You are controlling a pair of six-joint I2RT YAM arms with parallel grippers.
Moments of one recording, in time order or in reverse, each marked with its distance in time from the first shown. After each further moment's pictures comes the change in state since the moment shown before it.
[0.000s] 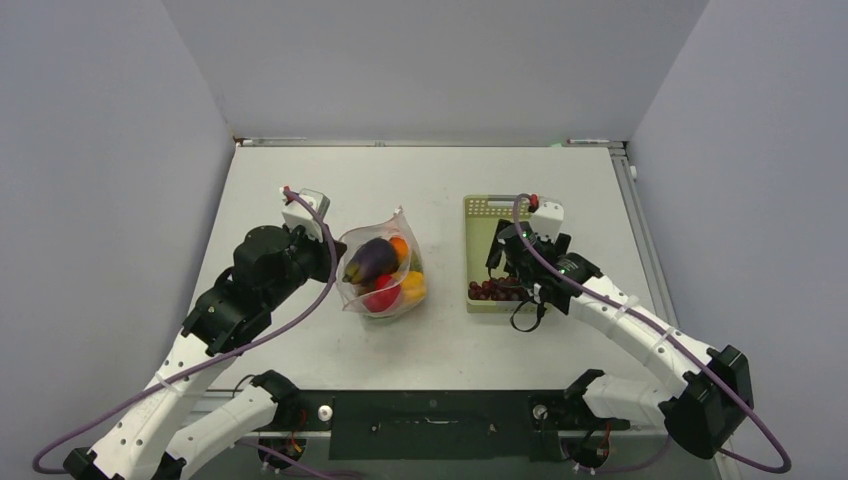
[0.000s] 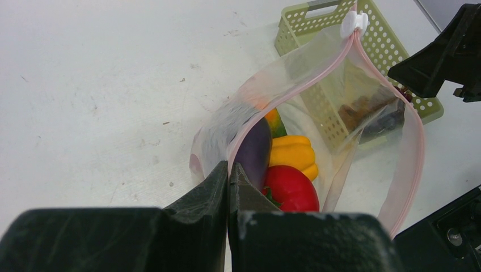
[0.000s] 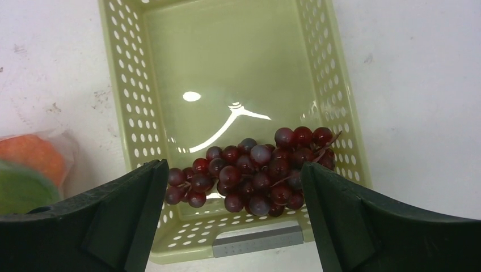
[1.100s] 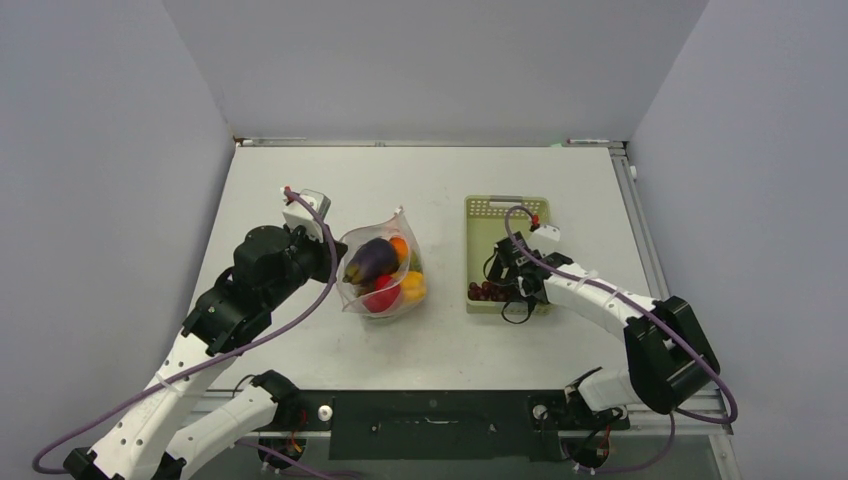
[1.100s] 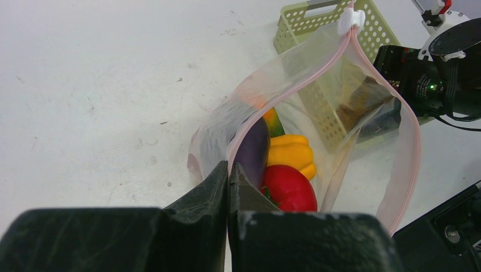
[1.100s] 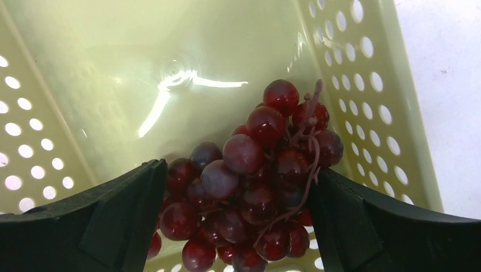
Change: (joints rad) left arm 0.000 0.000 -0.002 0.001 0.011 0.000; right arm -0.133 0.233 -0.163 0.127 -0.118 0.181
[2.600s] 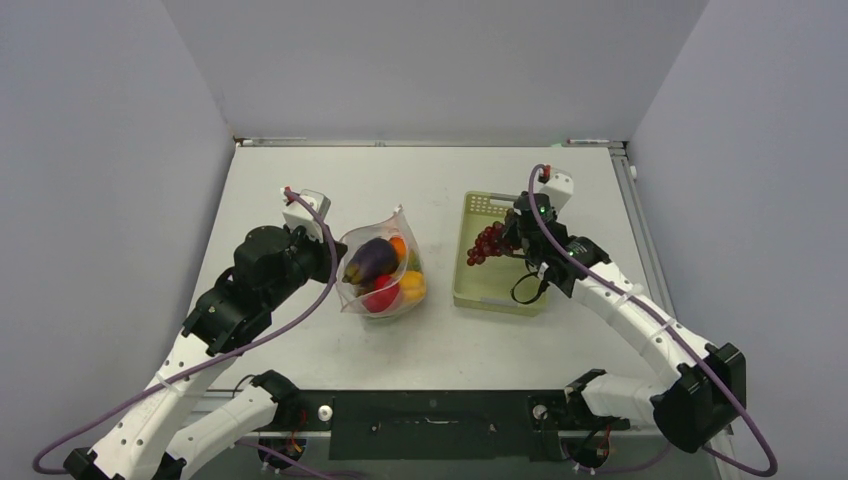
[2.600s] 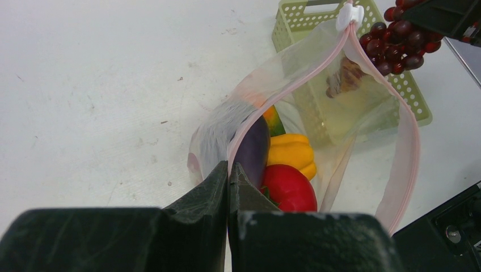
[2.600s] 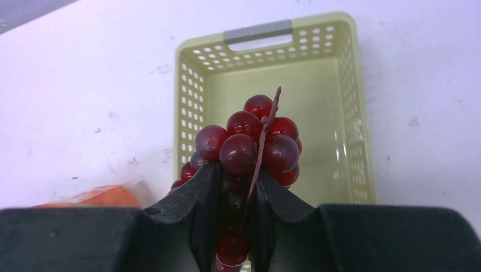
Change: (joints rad) left arm 0.002 -0.001 -0.002 0.000 0.000 0.000; right arm 0.003 -0.181 0.219 0.082 -0.010 -0.201
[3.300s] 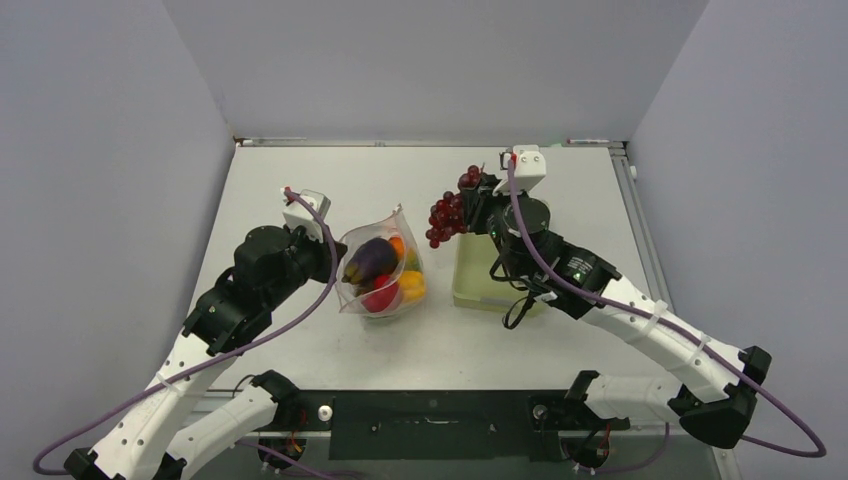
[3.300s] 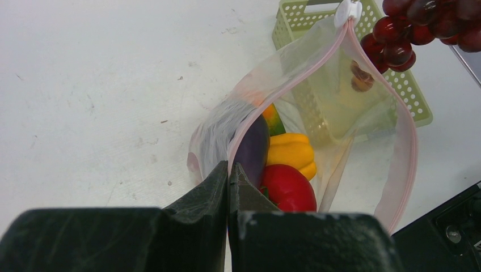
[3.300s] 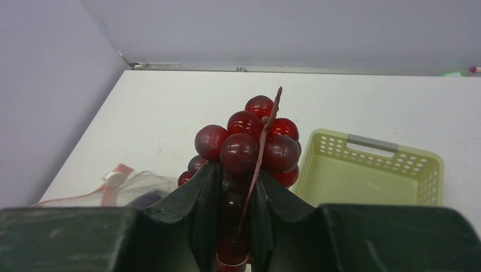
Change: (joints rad) left arm 0.005 0.000 -0.004 0.000 0.003 0.000; right arm 0.367 -0.057 0.257 0.132 0.150 -0.291
